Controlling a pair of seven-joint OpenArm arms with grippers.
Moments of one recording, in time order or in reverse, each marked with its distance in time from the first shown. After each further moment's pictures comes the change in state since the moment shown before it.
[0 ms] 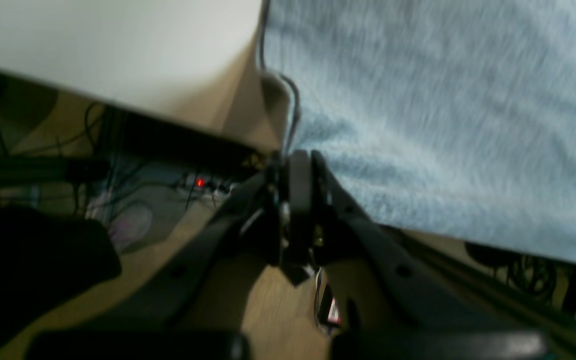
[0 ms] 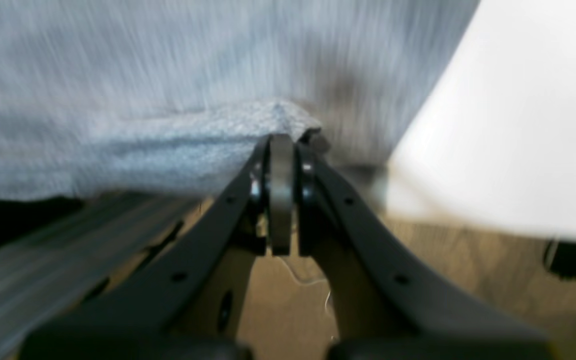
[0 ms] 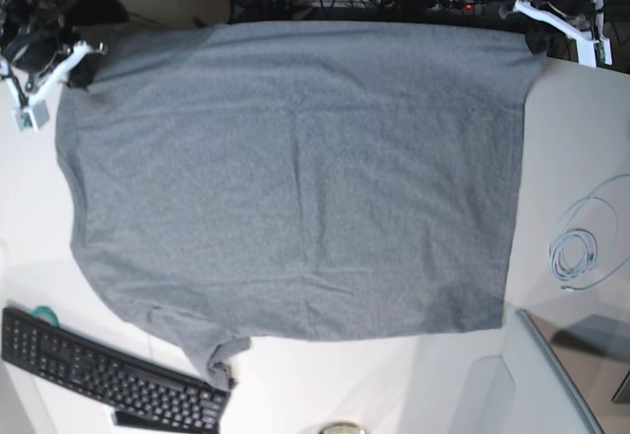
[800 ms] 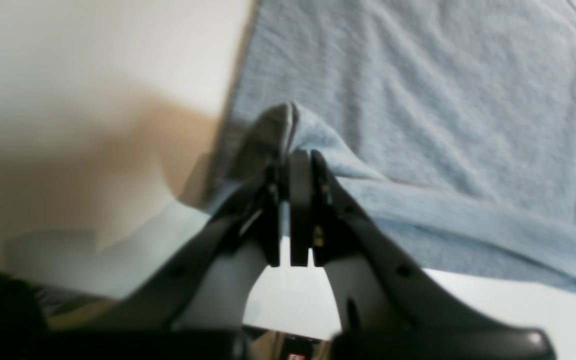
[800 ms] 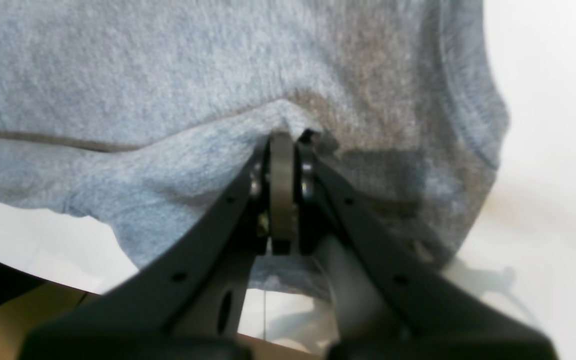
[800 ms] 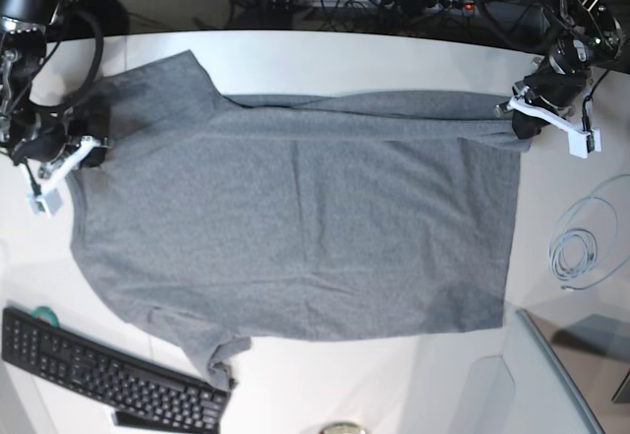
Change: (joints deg) left arm -20.7 -3.4 4.8 -10.8 1.0 5.6 7.3; right arm 20.7 4.6 -7.9 -18.4 -0.3 -4.8 -1.2
